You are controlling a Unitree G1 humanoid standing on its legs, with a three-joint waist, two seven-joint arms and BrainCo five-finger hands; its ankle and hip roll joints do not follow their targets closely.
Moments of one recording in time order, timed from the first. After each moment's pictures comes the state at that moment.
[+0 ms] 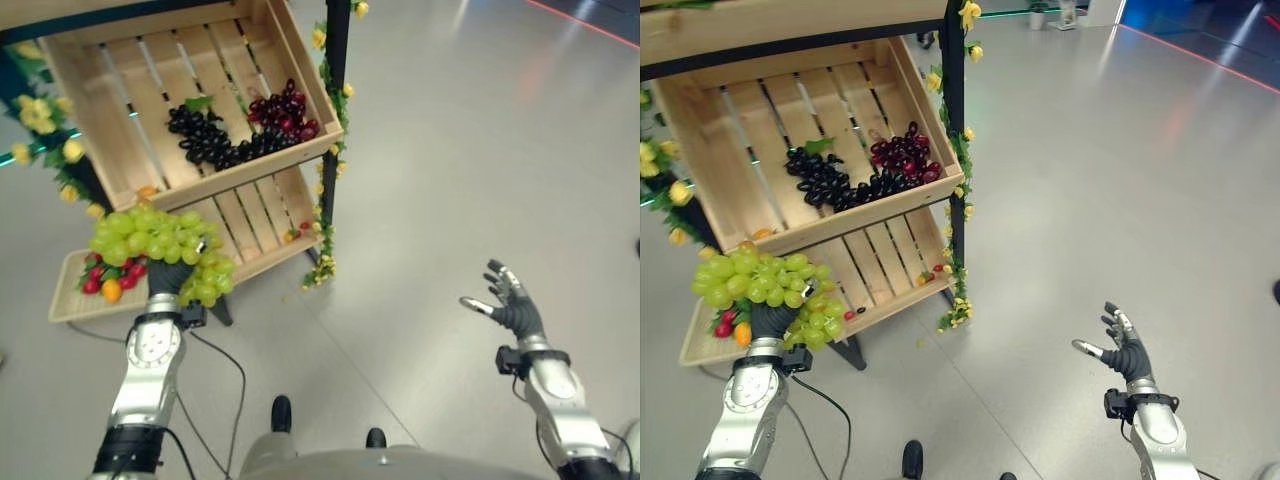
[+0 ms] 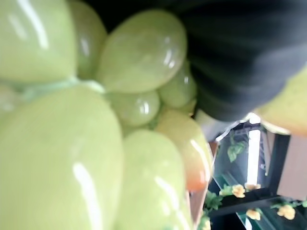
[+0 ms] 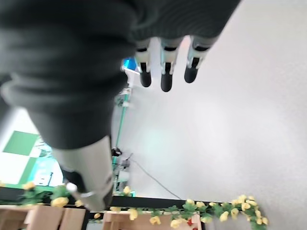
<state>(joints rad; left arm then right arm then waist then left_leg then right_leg) -0.01 0.42 0.10 0.03 -0.21 -0.22 0.16 0.19 -0.37 -0.10 0.16 0.19 -0.16 0.00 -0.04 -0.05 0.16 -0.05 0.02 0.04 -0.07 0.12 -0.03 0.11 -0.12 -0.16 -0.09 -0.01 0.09</state>
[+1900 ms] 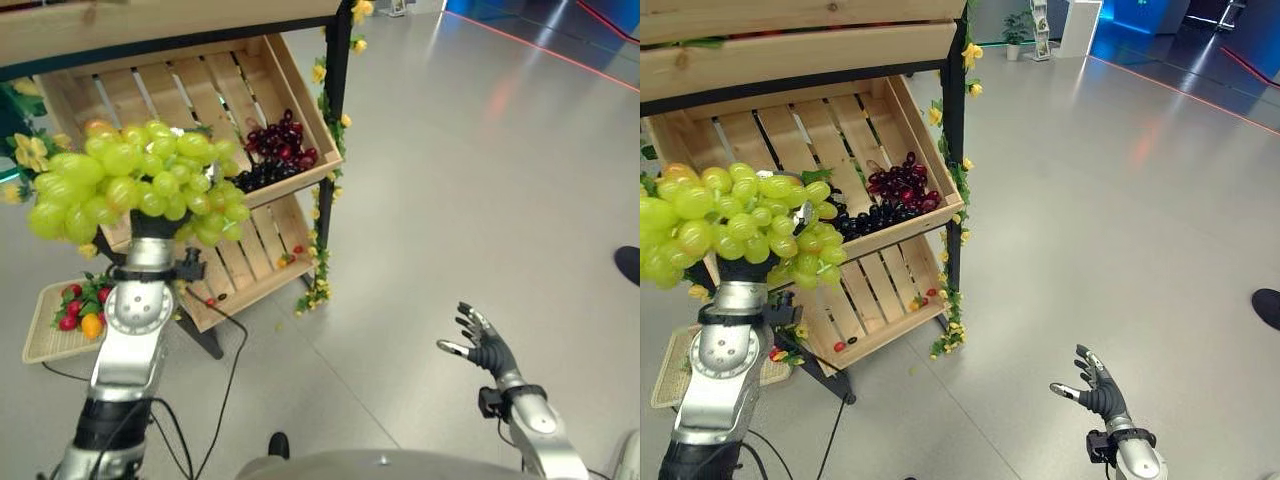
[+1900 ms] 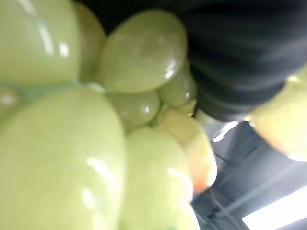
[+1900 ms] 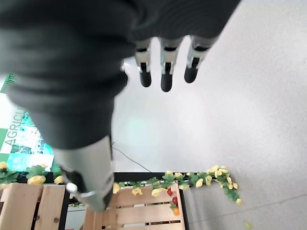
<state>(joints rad) -0.18 0.50 0.09 -0.20 -0.09 -0.23 0.17 0.27 -0.33 -0.03 0.22 0.15 -0.13 0.09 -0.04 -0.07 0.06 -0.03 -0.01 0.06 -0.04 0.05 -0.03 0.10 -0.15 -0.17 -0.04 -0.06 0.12</state>
